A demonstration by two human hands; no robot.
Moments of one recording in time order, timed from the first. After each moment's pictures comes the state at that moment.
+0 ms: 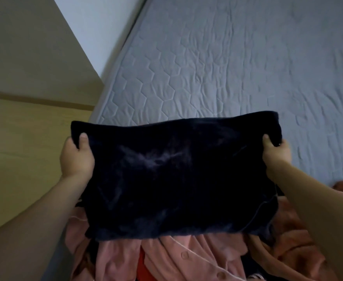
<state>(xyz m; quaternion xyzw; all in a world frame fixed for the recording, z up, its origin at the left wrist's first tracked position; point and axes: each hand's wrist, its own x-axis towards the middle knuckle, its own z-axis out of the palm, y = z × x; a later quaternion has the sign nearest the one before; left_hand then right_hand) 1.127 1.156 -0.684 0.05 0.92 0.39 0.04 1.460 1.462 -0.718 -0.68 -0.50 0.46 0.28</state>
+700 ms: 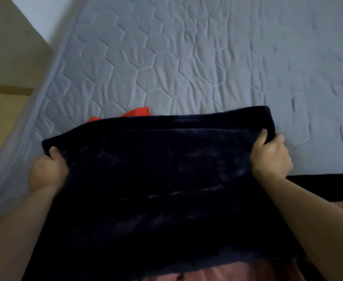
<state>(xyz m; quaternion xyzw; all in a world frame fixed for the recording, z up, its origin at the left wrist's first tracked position) 1.084 1.179 -0.871 0.01 0.98 0.17 0.09 1.442 1.473 -0.880 -0.75 -0.62 0.15 0.15</state>
